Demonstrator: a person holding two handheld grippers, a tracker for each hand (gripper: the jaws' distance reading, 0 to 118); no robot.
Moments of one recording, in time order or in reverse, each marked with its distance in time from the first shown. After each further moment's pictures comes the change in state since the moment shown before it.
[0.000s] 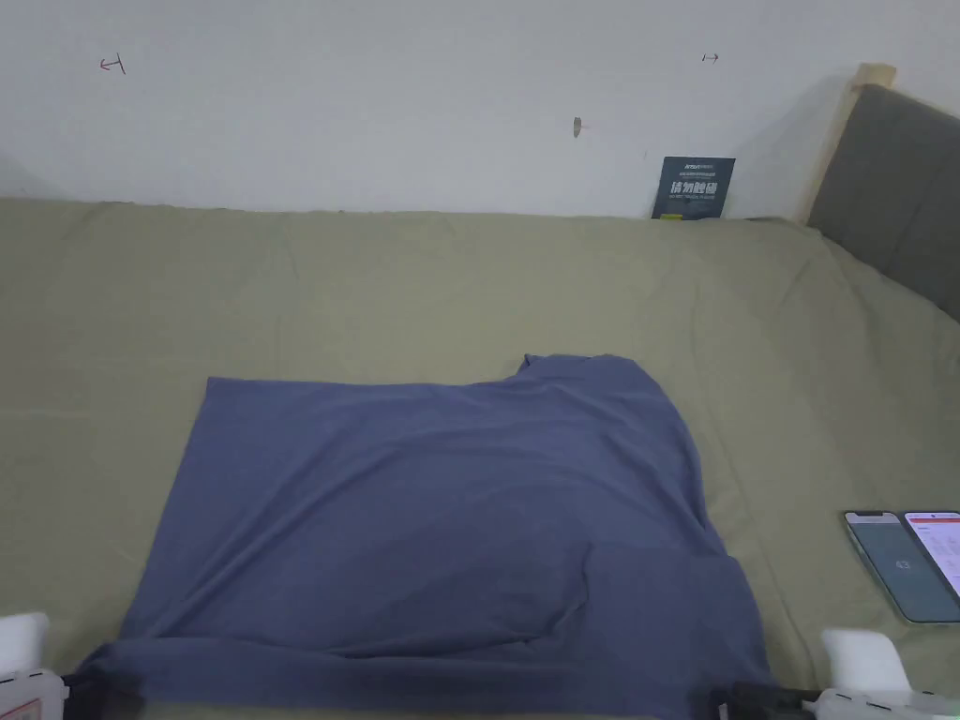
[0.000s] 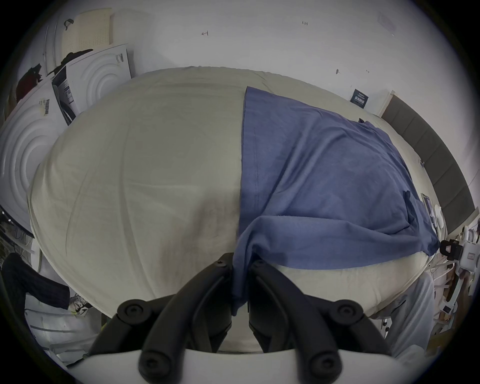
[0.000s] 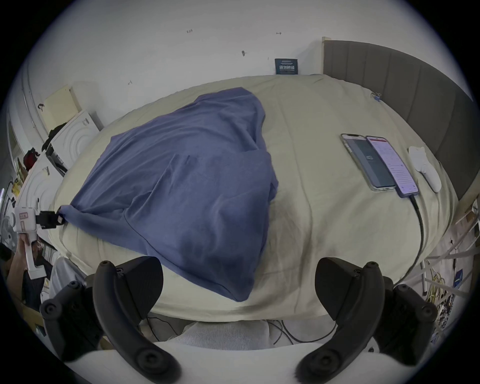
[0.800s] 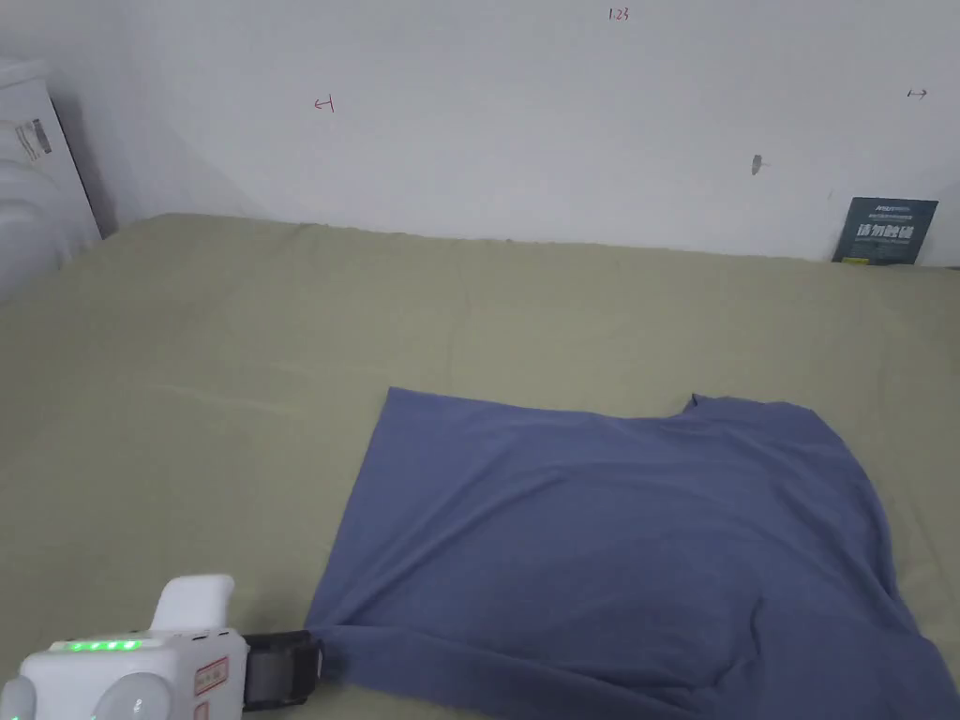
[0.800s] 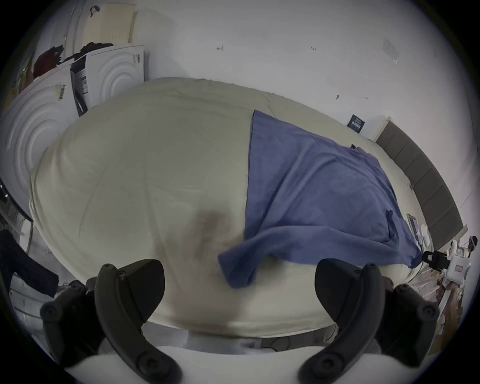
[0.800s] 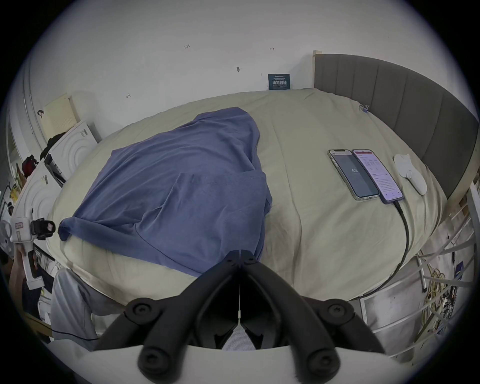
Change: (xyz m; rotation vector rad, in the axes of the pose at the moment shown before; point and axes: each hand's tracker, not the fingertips) left arm -0.017 0.001 0.021 0.092 -0.004 0.001; right arm -0.023 0.006 0.050 0.103 -0.069 -0.043
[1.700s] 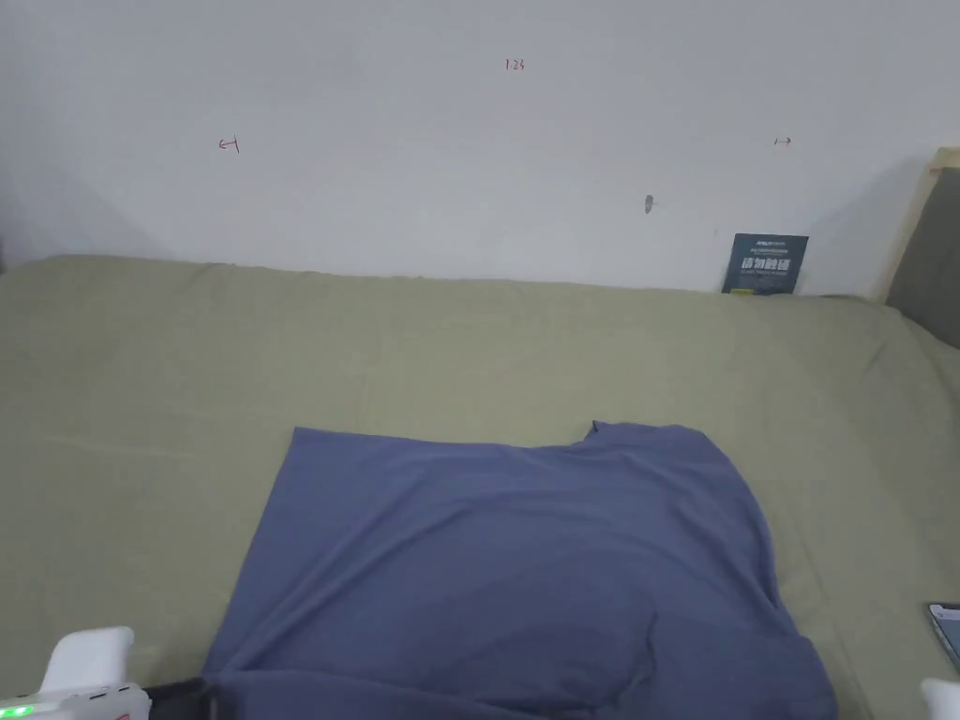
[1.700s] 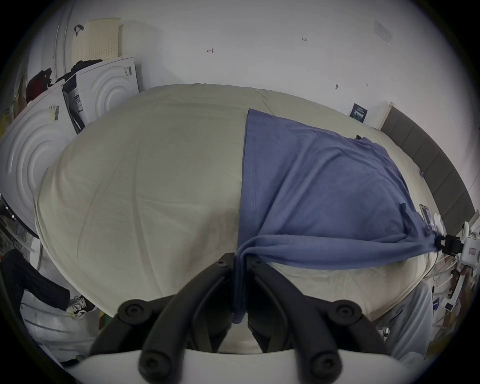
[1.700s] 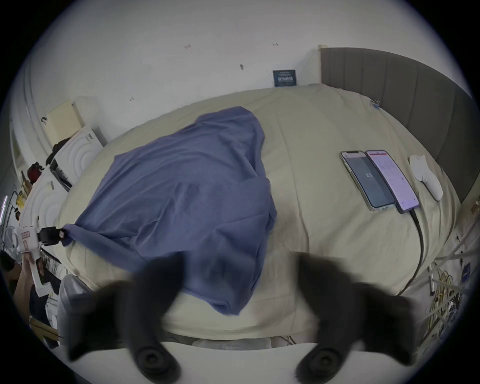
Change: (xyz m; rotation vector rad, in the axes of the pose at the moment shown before) left arm 0.016 -0.009 -0.003 0.010 0.000 0.035; right arm 0.025 0.017 -0.036 -0.027 0.041 -0.067
